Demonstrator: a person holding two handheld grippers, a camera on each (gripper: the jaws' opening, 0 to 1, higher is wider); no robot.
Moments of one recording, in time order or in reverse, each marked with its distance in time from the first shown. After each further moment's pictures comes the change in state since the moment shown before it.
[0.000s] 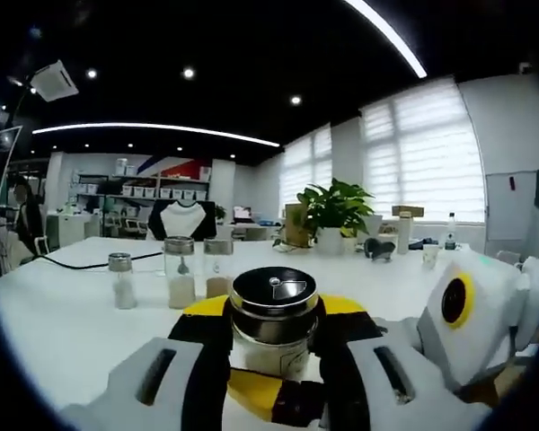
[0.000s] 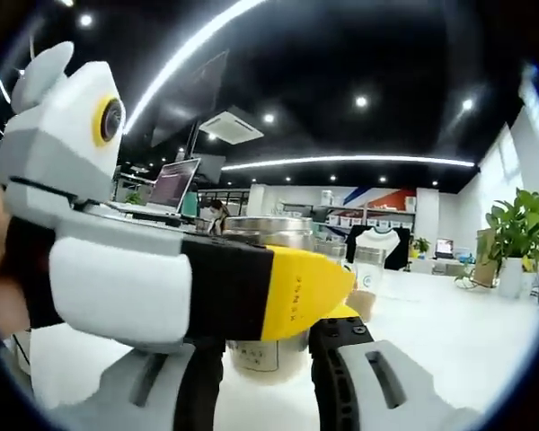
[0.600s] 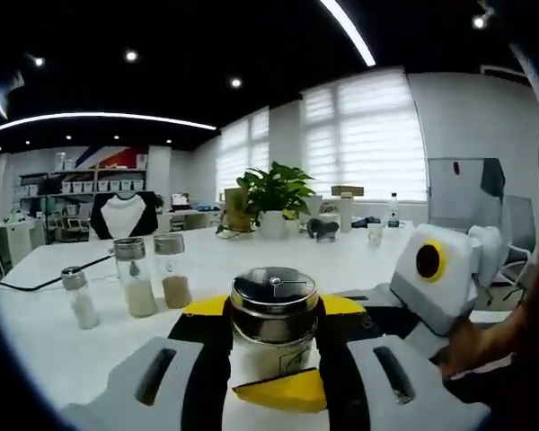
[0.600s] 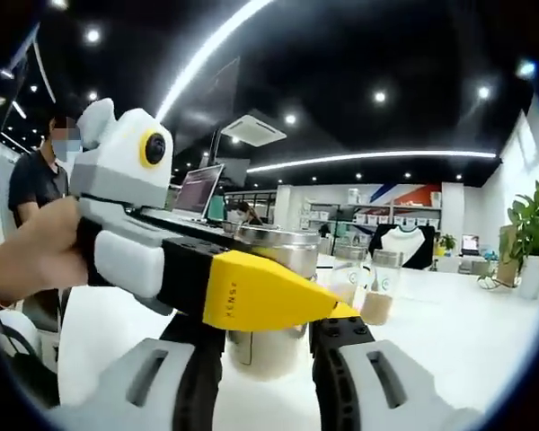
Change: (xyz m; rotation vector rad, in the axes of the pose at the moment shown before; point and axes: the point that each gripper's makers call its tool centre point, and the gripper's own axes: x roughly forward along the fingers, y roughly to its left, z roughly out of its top) left arm 0.002 -0.019 0.002 0.026 0.100 -0.340; right arm -0.010 0.005 0.008 0.047 -0.003 0.146
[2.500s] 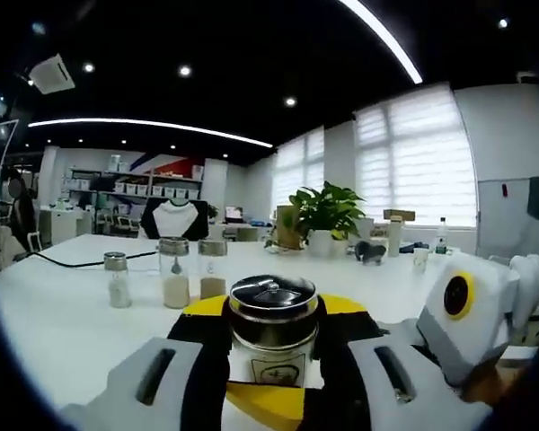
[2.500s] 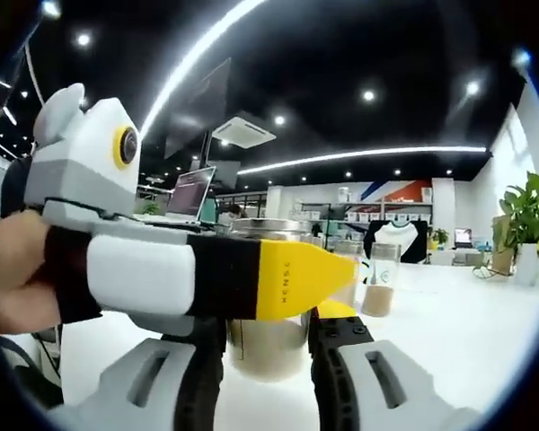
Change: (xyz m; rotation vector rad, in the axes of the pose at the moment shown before) left arm -0.016 0.012 0.002 -0.042 -0.111 0.329; right arm 0.001 0.010 -0.004 0.035 -0.005 -0.054
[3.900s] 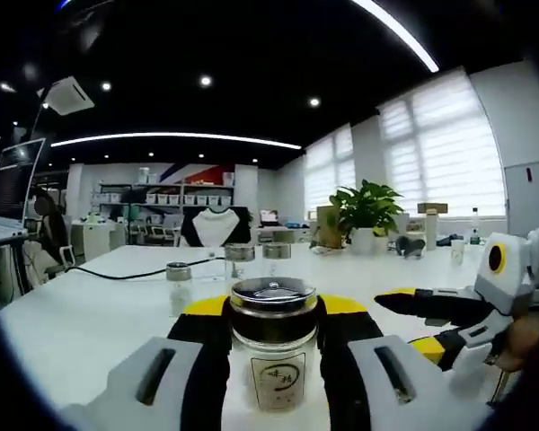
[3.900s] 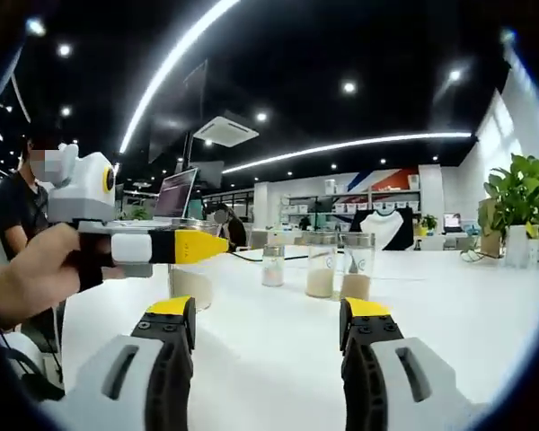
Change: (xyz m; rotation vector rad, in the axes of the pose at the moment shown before) left arm -0.028 0.090 0.005 0.061 -0.007 0.189; right arm -0.025 -0.034 0.000 0.052 0.013 -0.075
